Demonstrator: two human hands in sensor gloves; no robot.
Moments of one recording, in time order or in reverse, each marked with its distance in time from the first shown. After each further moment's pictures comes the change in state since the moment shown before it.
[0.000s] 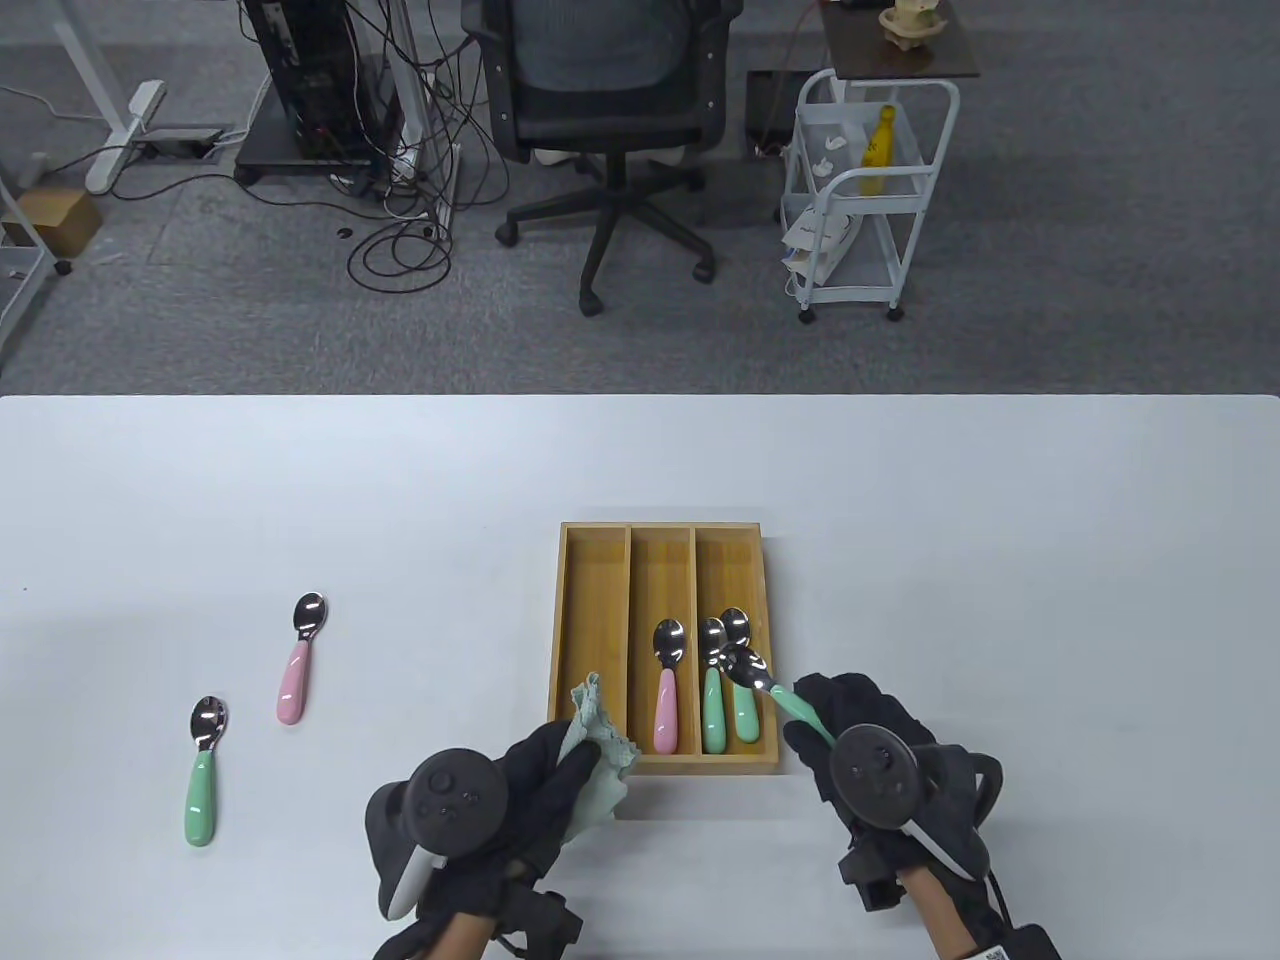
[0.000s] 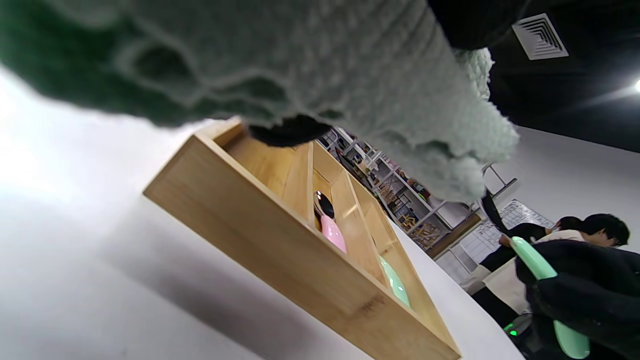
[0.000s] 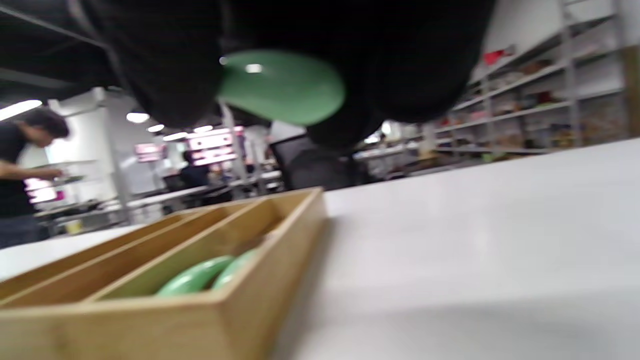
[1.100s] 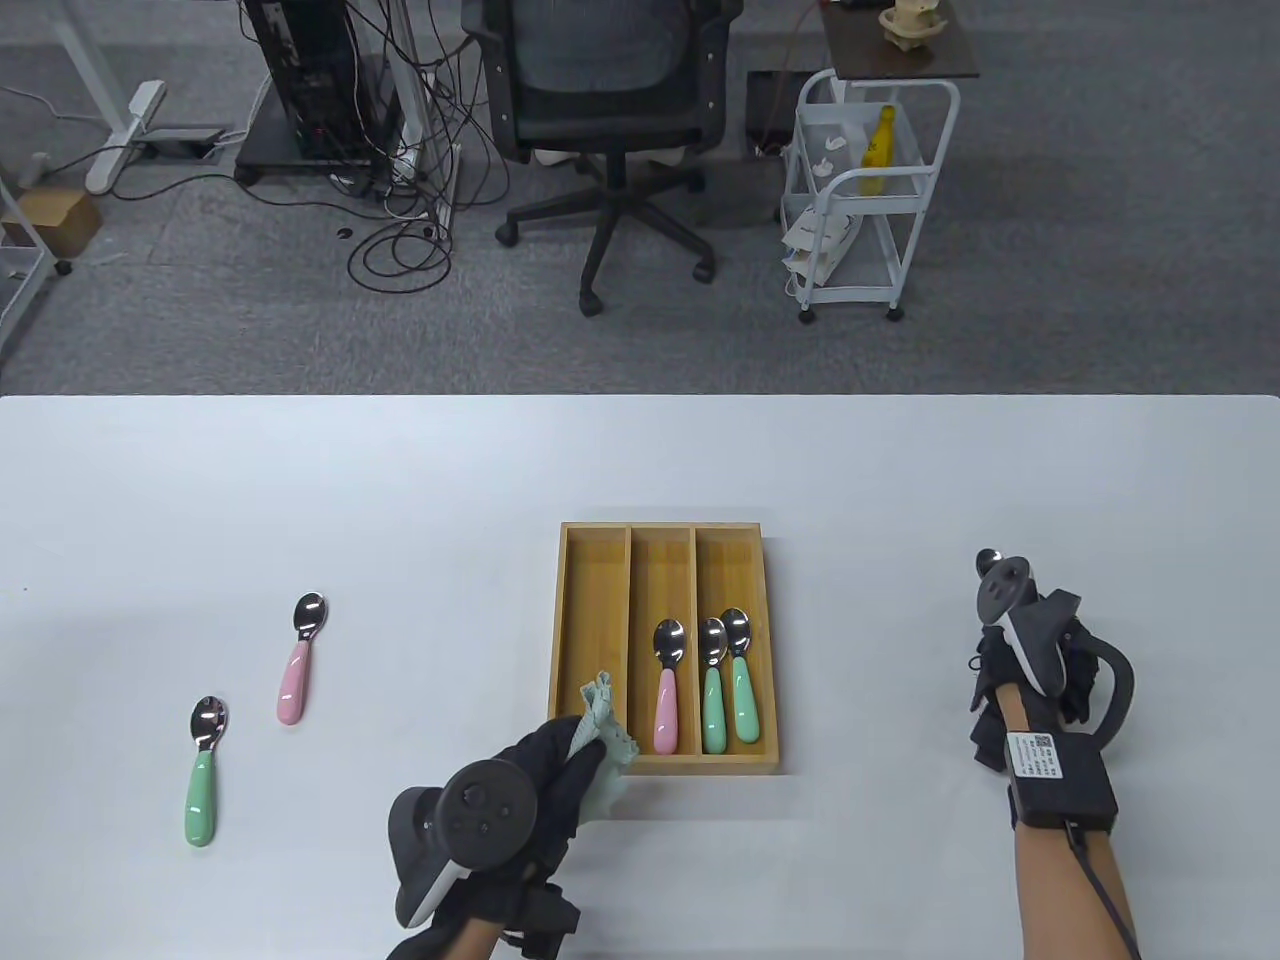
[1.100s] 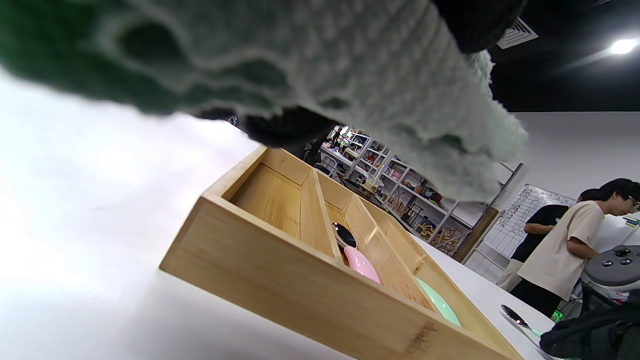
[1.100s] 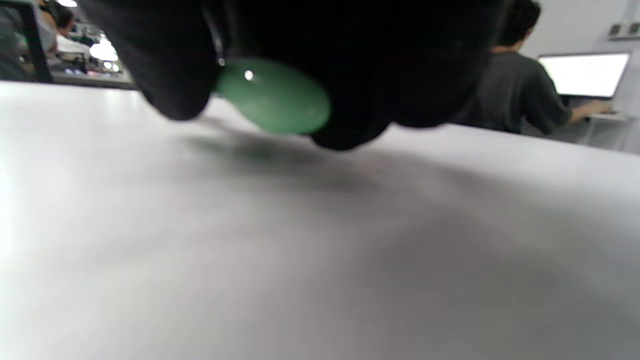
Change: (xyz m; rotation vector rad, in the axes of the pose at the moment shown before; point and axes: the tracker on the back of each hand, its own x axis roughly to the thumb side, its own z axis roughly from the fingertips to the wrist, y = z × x) left_hand 0.022 0.002 0.003 0.108 -0.033 -0.249; right_hand -0.195 0.039 -0.095 0.119 0.790 0.366
